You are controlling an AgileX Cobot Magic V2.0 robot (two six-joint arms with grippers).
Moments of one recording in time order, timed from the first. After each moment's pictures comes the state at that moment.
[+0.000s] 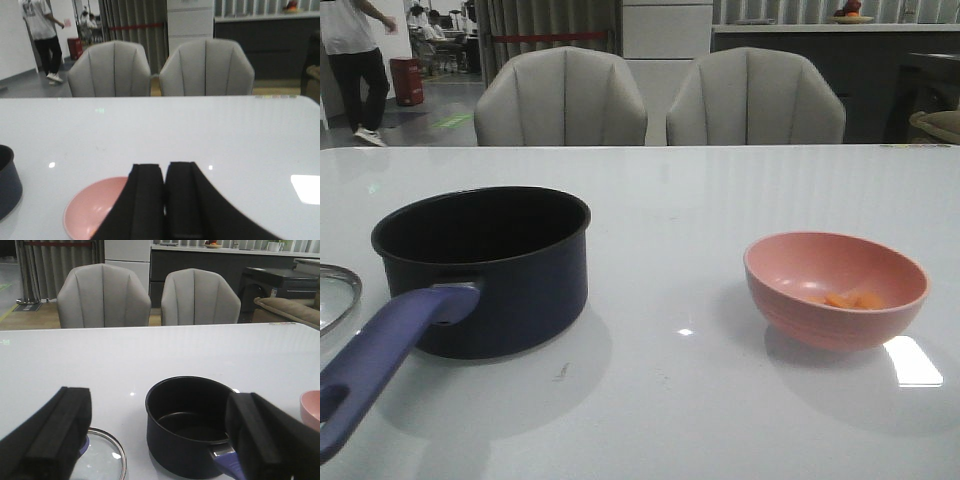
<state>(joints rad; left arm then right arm) -0.29 0.11 -0.31 0.00 0.35 -0.09 0.13 0.12 -0.16 0.18 0.13 -0.04</state>
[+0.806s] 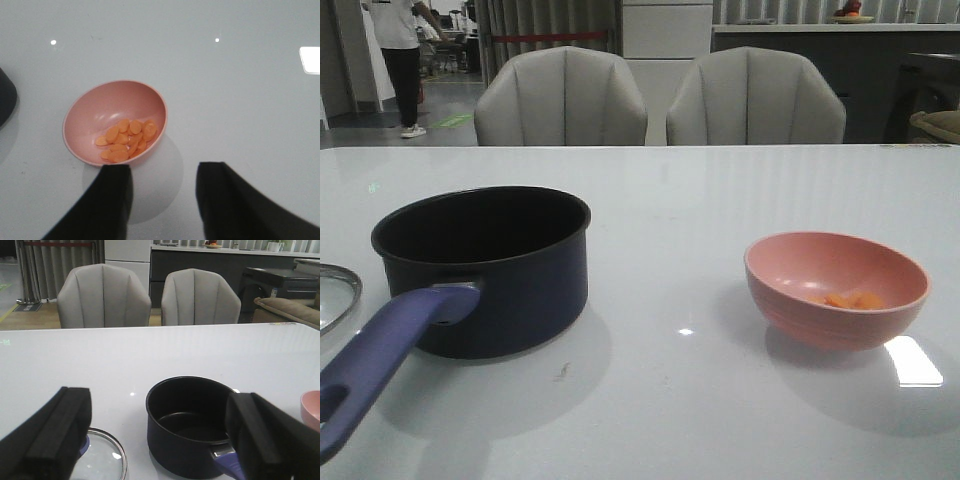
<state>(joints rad) -0.29 0.11 -0.31 0.00 0.35 -0.08 0.13 0.59 -0.41 0.20 0.40 -0.04</state>
